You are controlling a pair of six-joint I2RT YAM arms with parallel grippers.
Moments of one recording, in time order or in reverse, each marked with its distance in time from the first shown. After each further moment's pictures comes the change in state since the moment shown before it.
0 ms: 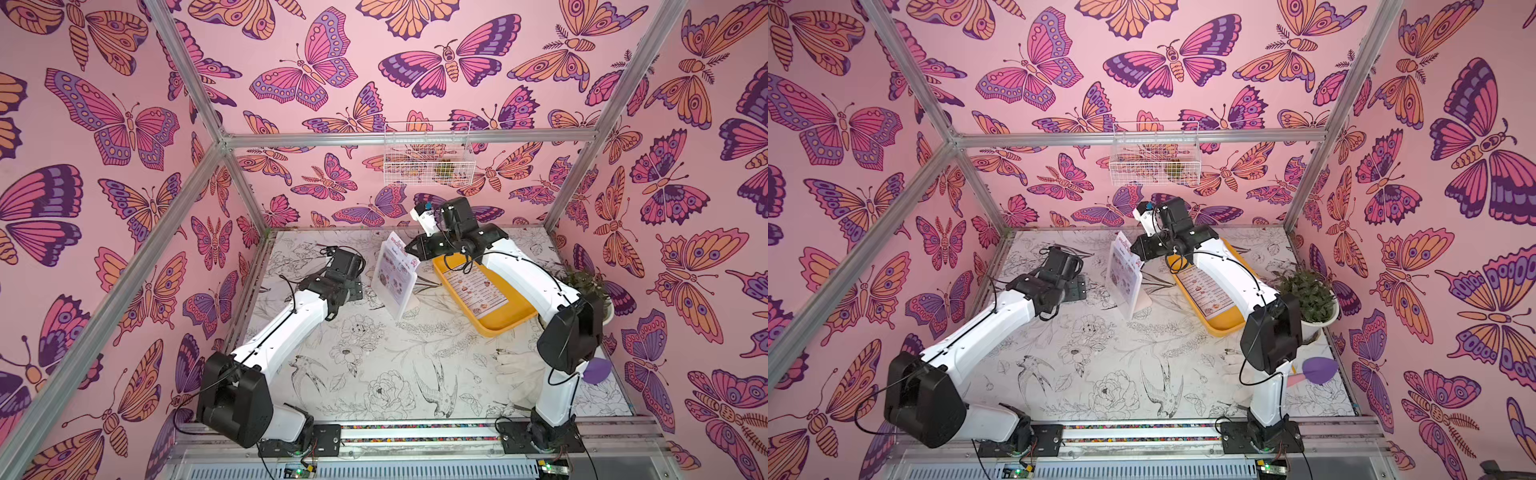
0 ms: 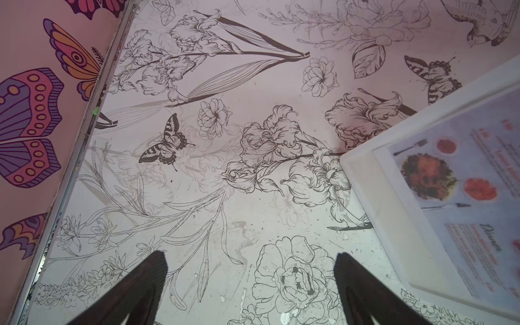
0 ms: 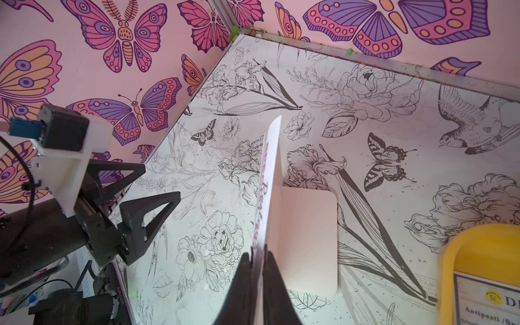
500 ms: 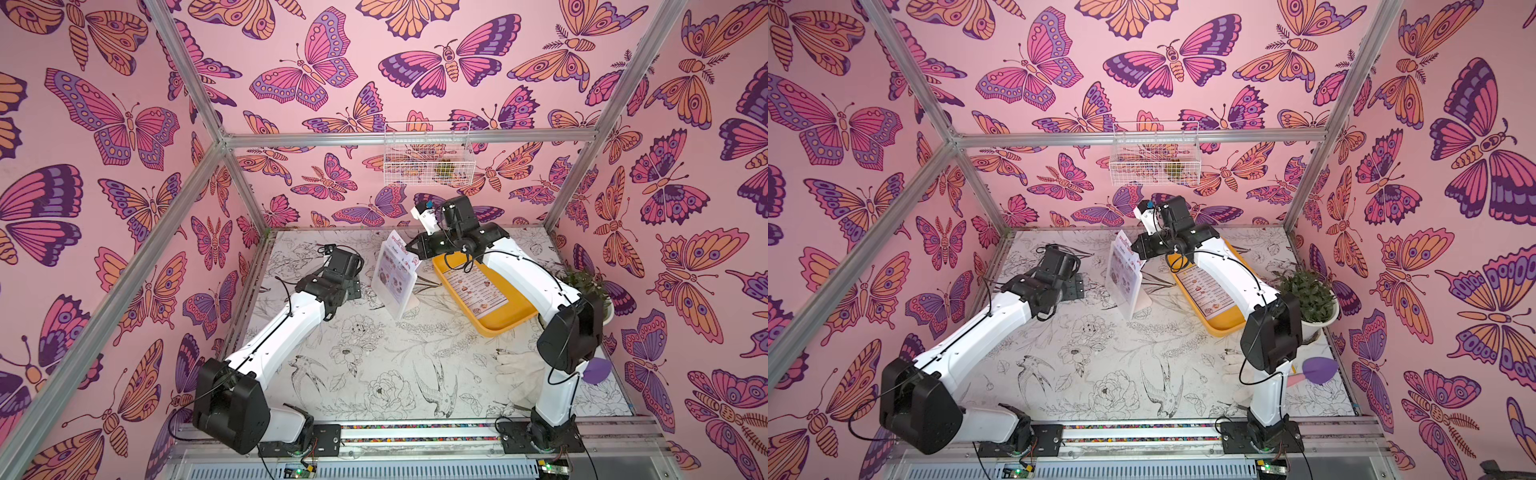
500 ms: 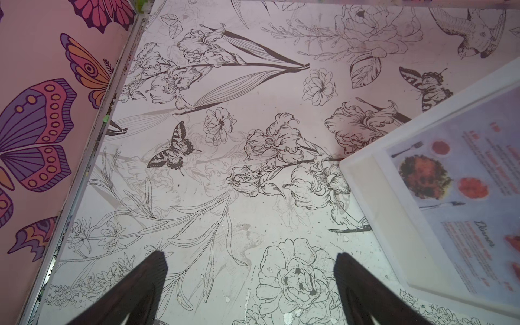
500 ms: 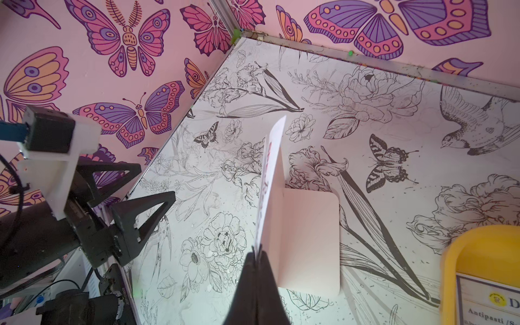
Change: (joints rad) left arm 0.000 -0.031 0.002 -0.007 -0.012 0.015; right arm -0.013 0.000 0.027 -0.007 -0.011 0.011
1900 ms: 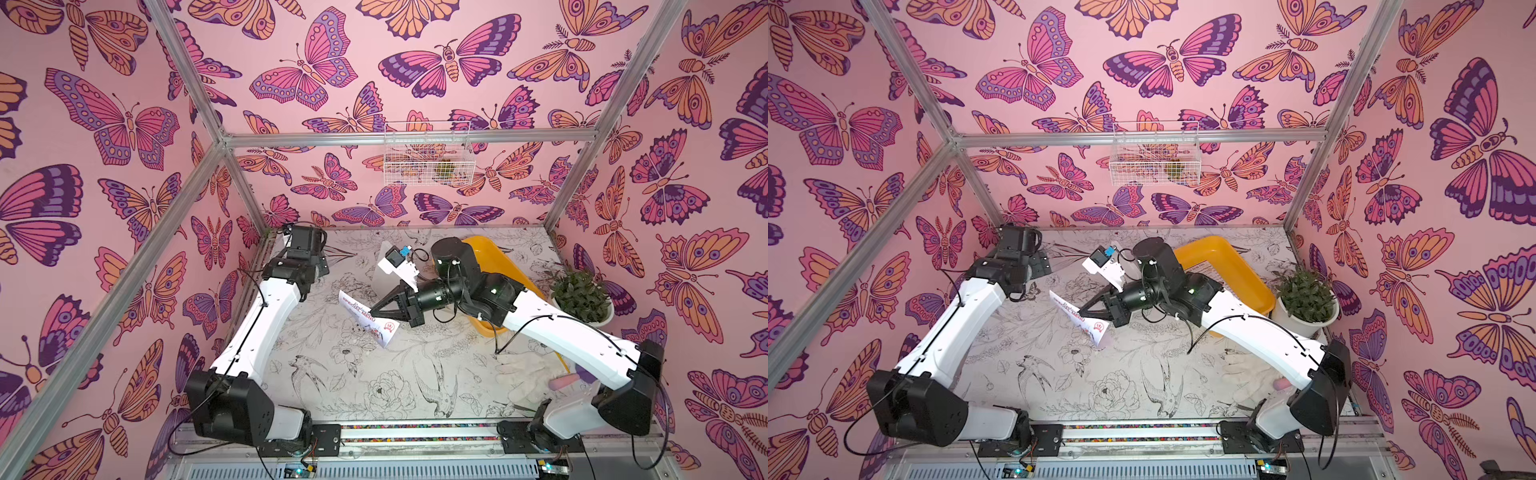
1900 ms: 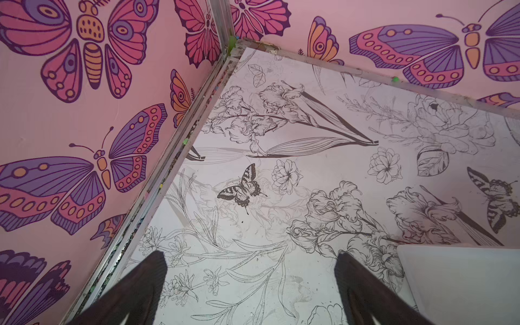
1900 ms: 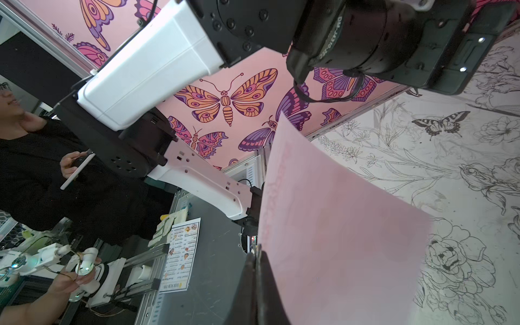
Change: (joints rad) left arm 0.249 0.021 0.186 -0.079 -0.038 0.044; right arm 0.376 -0.405 -0.417 0.288 -0.340 0.108
